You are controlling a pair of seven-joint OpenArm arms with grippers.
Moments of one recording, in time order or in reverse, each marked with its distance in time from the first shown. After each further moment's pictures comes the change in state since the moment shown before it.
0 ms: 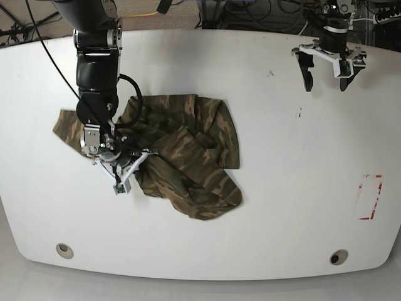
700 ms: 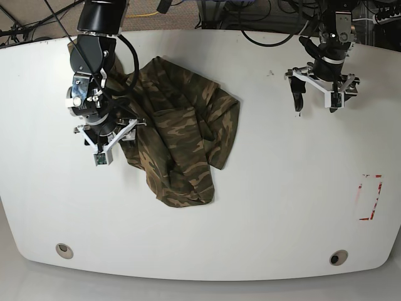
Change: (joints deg) left arm -12.3 -1.0 2.2 -0.1 -0.1 -0.5 17.6; right arm -16.8 -3.5 10.3 29.0 -0.1 -0.4 -9.3
